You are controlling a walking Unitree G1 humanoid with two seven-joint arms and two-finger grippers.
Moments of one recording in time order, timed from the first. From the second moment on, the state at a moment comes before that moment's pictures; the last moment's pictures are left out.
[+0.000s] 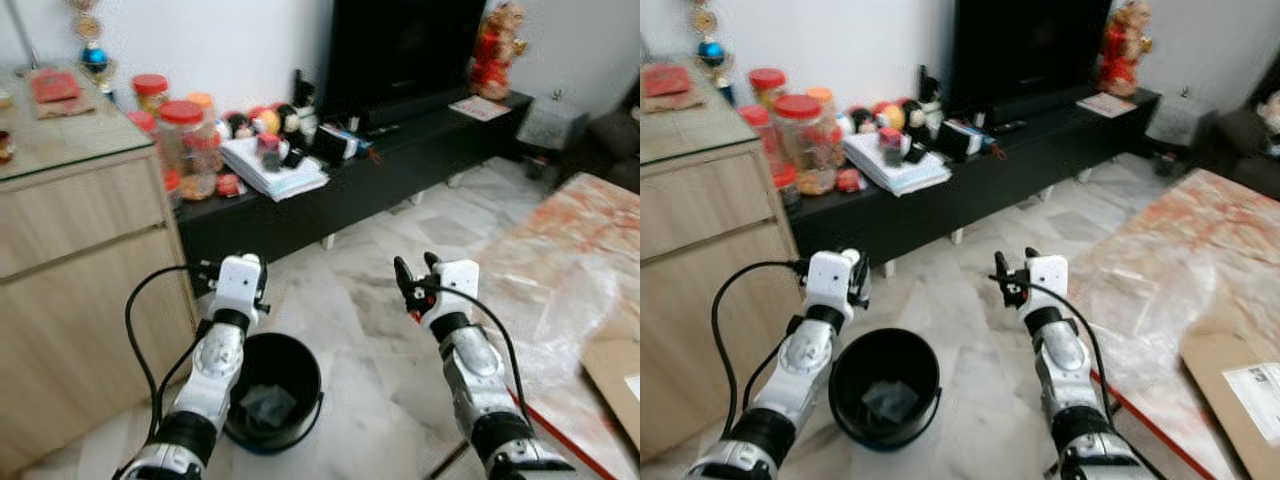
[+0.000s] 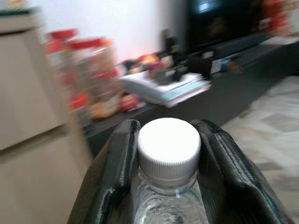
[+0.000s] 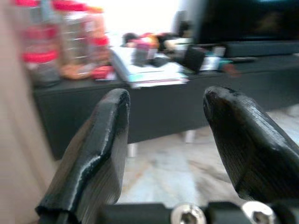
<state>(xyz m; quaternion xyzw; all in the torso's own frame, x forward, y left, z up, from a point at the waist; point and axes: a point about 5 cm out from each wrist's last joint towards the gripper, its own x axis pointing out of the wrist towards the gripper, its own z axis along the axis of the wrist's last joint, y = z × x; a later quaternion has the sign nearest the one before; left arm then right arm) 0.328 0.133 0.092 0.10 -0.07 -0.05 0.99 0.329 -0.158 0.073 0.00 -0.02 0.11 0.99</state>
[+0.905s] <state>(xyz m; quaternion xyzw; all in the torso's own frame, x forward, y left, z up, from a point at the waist) 0.327 0.119 0.092 0.09 -0.07 -0.08 0.99 0.327 -0.157 0.068 0.00 0.00 0.13 0.99</state>
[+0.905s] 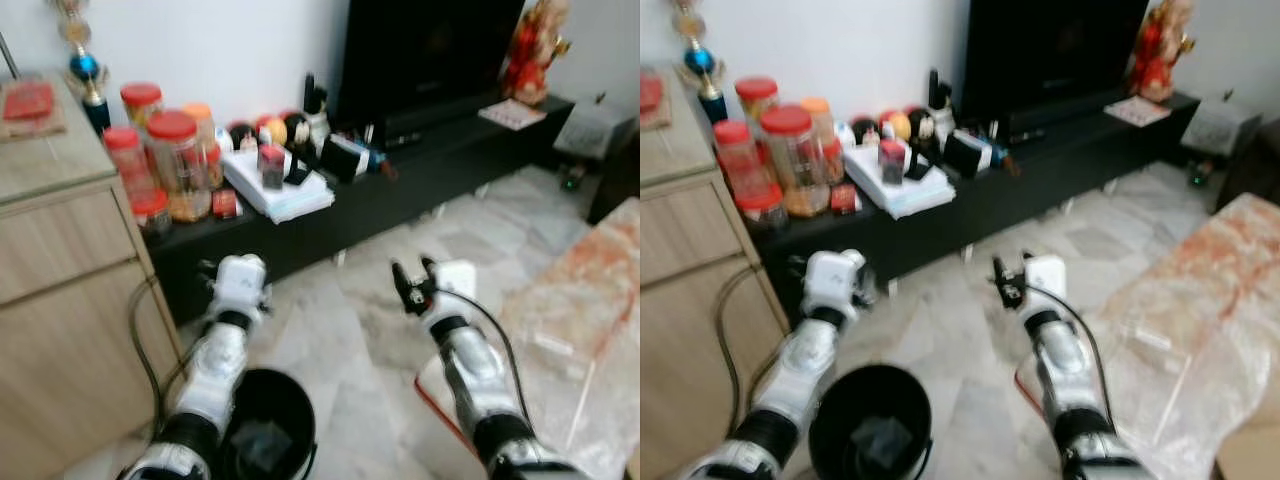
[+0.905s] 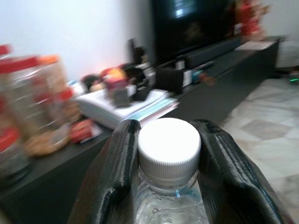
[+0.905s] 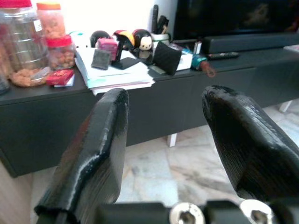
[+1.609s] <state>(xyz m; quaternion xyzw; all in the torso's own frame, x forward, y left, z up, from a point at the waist) 0.317 0.130 0.035 0.02 0.10 -0.06 0.99 0.311 -0.113 0.049 -0.04 0.14 0.36 0.92</state>
